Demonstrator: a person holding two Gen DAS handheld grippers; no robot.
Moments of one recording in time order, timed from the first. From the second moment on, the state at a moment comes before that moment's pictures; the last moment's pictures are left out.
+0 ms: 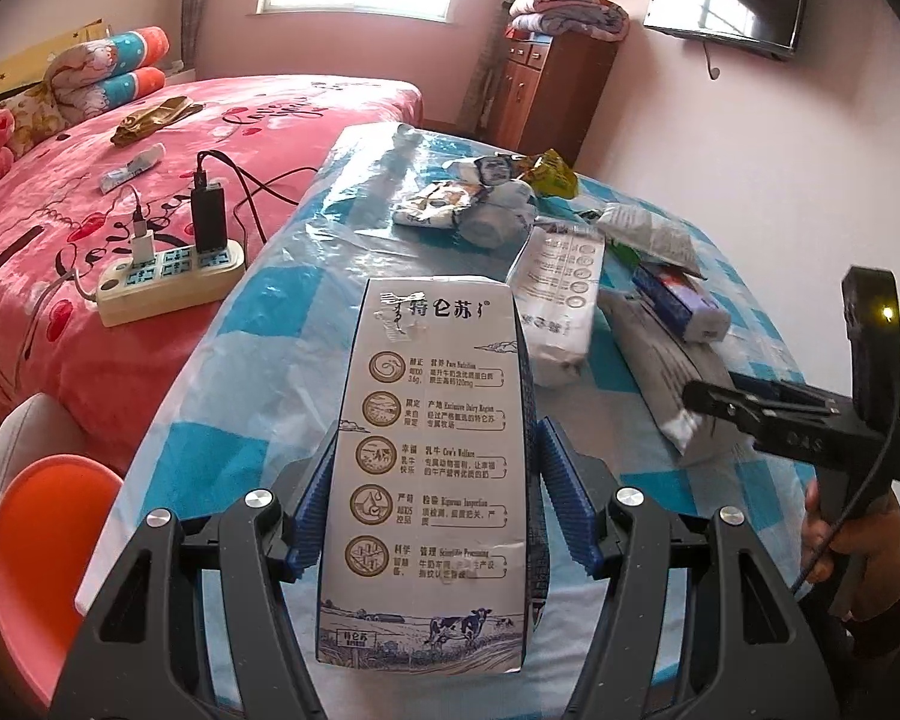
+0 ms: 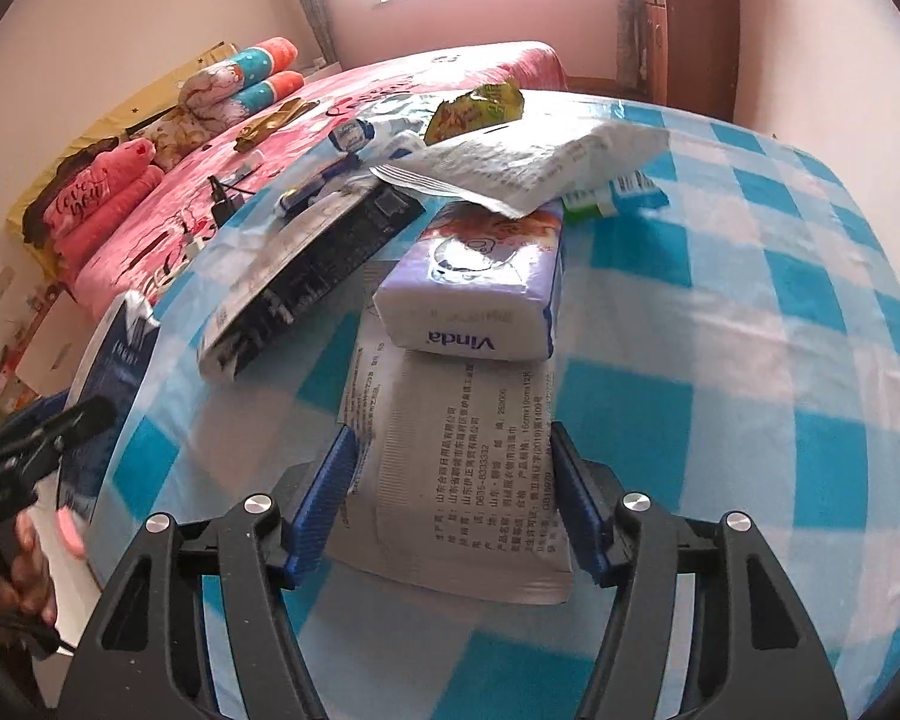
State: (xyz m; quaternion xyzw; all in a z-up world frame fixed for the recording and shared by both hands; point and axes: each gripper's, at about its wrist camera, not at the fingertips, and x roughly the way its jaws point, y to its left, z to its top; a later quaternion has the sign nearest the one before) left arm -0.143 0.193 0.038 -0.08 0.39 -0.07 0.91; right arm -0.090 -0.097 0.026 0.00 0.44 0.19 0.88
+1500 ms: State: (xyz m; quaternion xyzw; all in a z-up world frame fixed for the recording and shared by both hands) left arm -0.170 0.201 0.038 -0.09 0.38 -0.08 0.92; right arm -0.099 -0.099 0.049 -0.03 0.38 0.13 0.91
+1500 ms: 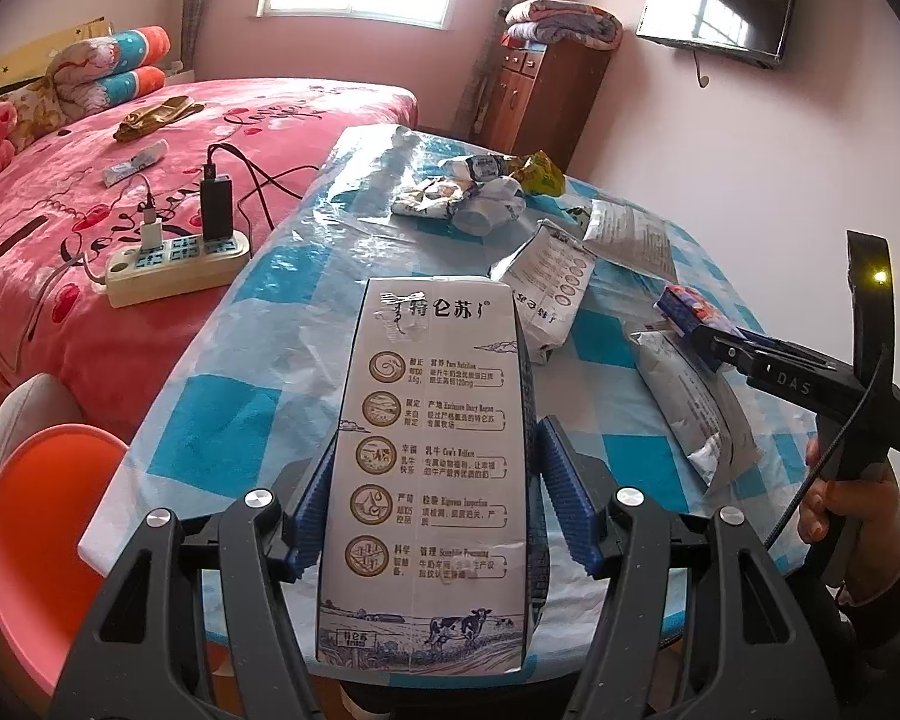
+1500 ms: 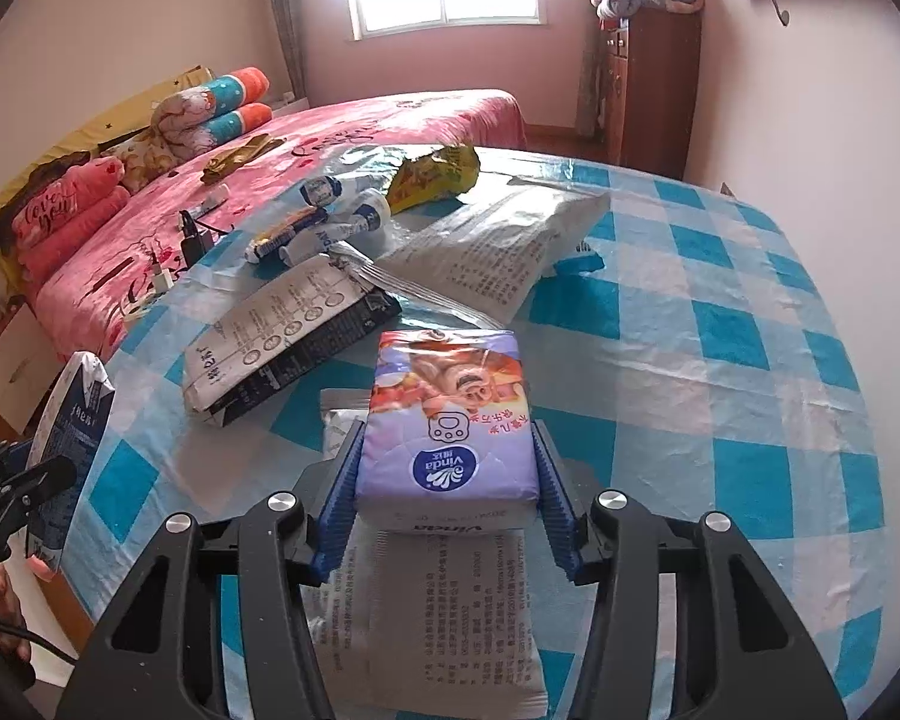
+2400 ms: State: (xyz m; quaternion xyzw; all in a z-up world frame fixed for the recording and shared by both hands) left arm -0.212 0.287 0.043 -0.14 0.35 0.01 0.93; right arm -0.131 0.031 0.103 -0.08 0.34 0.28 0.89
